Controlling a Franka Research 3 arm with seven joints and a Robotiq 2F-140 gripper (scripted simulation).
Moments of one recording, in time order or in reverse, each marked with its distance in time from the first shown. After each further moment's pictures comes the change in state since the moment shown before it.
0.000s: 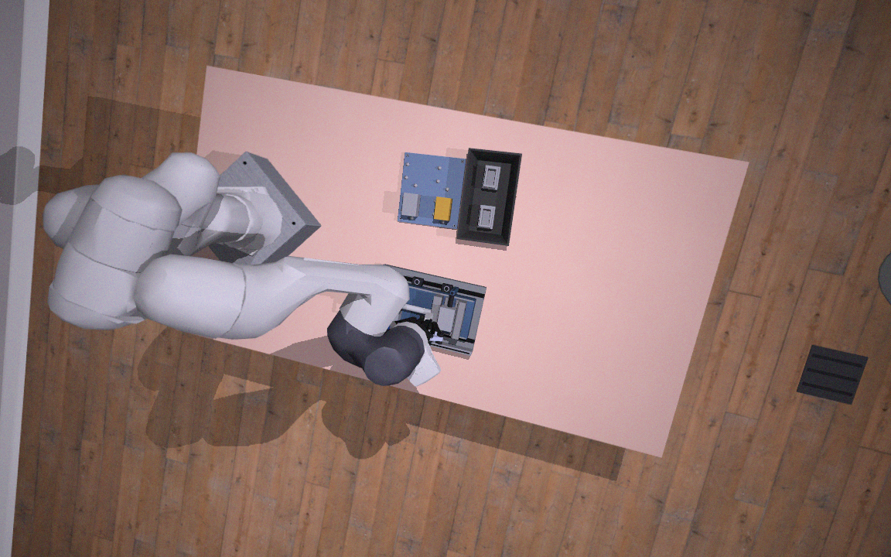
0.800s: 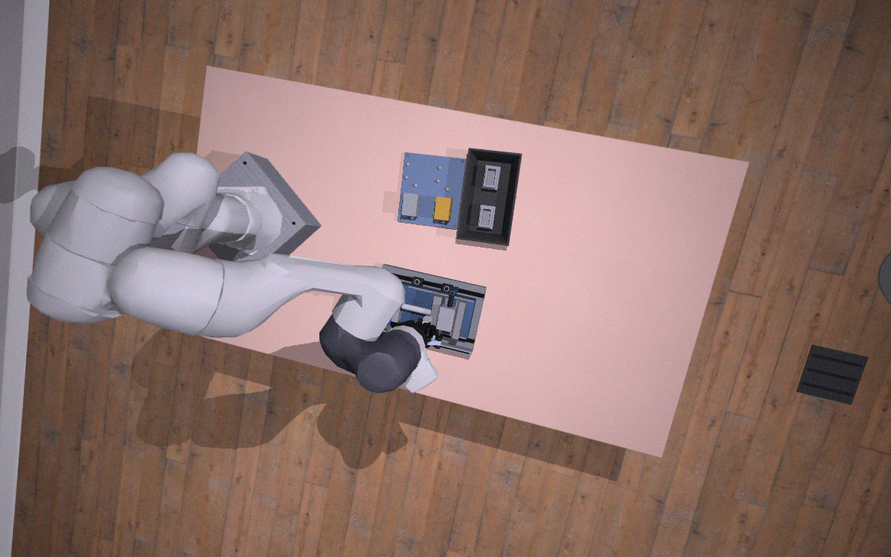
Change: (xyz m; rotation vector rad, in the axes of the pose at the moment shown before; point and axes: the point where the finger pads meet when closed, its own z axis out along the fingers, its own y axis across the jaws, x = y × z) arm -0.001 -0.003 -0.037 0.008 0.001 -0.005
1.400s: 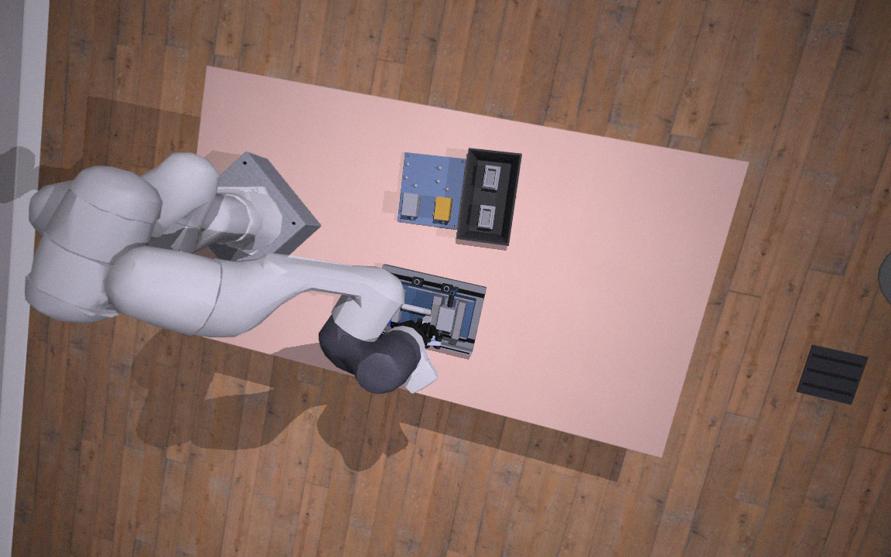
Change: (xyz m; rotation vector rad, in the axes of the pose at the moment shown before) arm -0.001 0.000 -0.004 -0.001 -0.001 -0.001
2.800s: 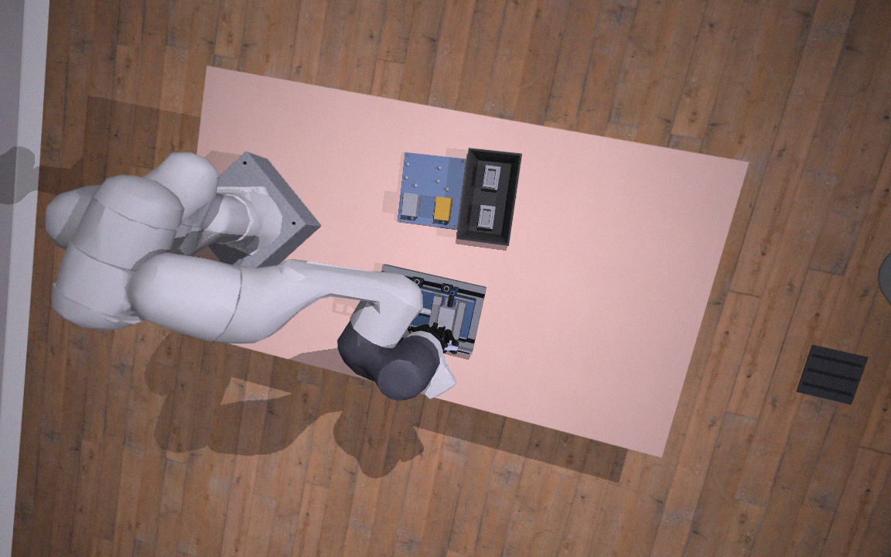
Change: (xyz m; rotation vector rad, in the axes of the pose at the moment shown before) arm 0.001 -0.037 0.000 0.002 -0.002 0.005
